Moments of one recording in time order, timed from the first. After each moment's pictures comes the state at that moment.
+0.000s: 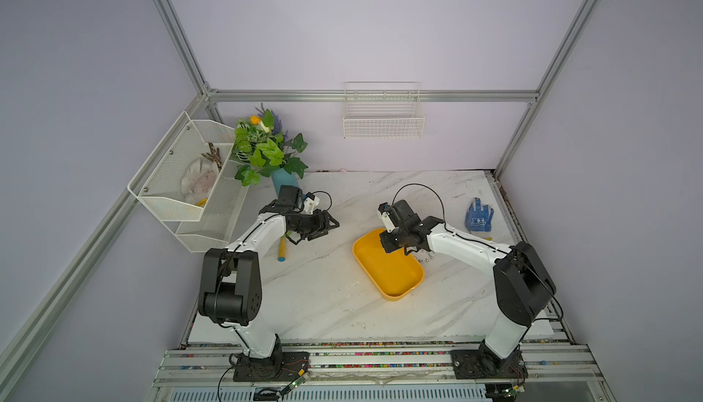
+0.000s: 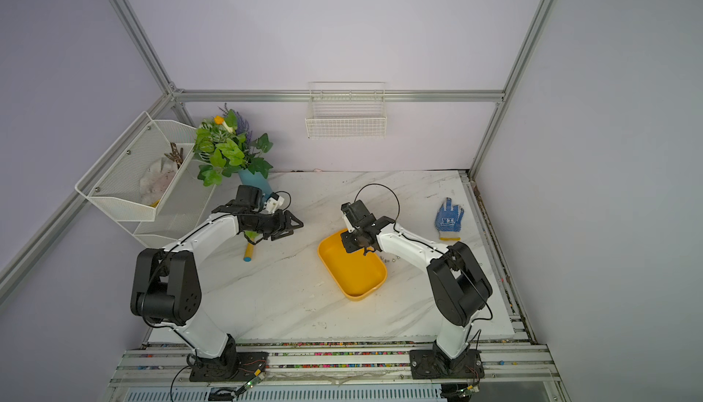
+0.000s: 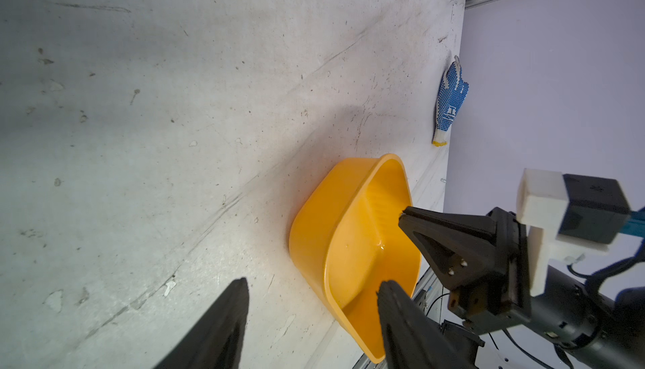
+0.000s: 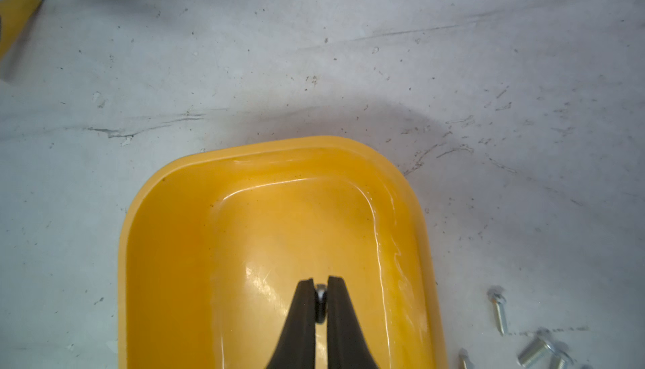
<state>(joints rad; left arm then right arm) -0.10 1.70 1.21 -0.49 0.71 -0.38 0.62 1.73 1.25 -0.48 -0.02 0.21</state>
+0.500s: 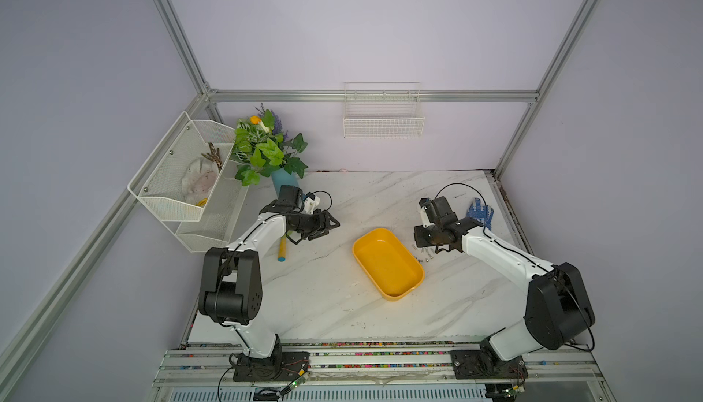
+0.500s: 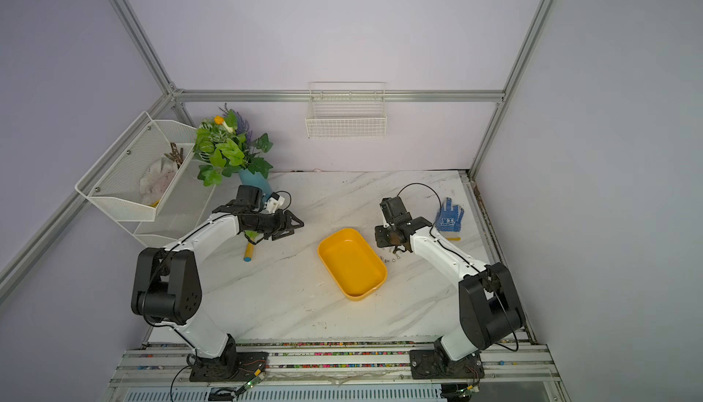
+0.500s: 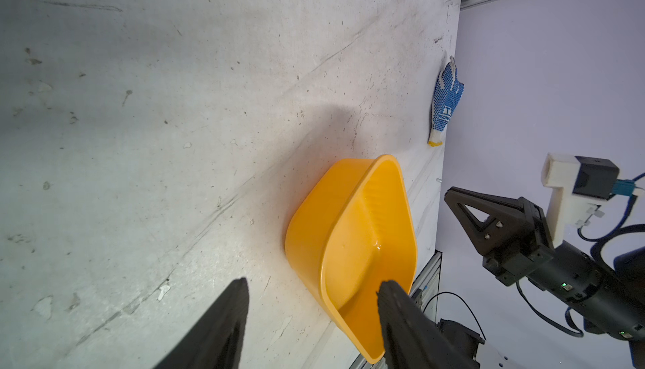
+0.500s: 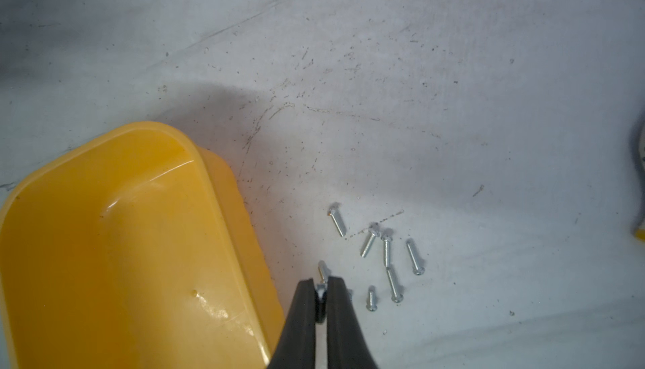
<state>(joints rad) -0.10 1.70 1.21 -0.48 0.73 -0.39 0.41 1.55 1.10 -0.54 0.03 0.25</state>
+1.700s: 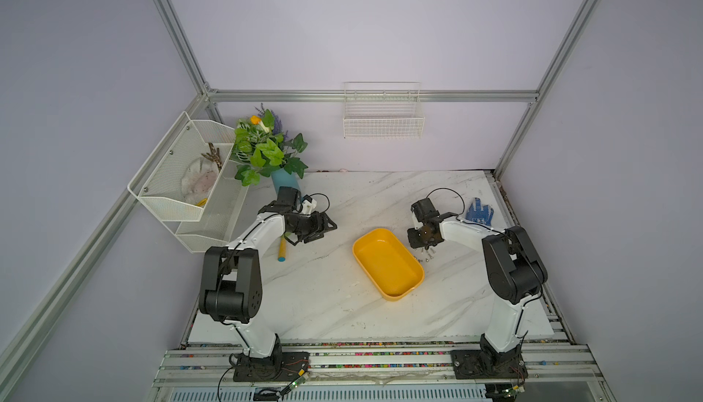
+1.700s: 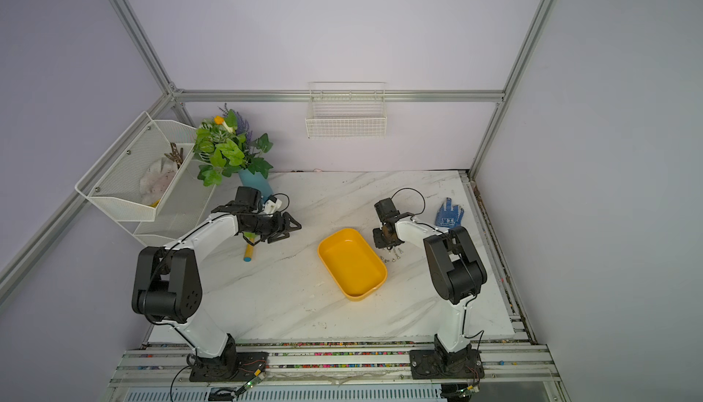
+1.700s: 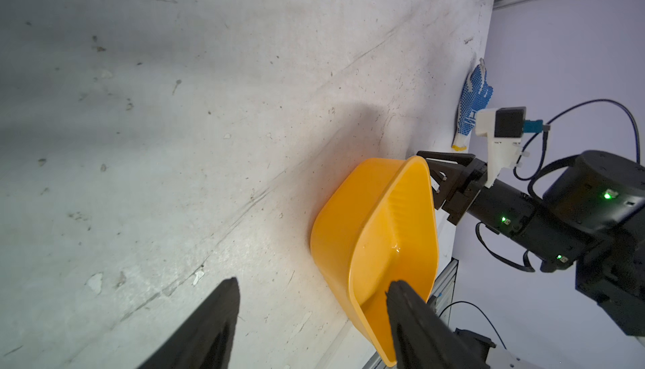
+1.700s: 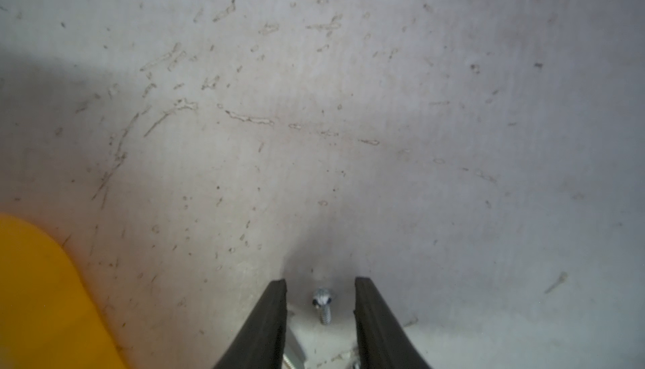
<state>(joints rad) -0.08 1.71 1.21 -0.53 0.65 -0.37 0.36 1.89 1.21 -0.46 0.06 0.19</state>
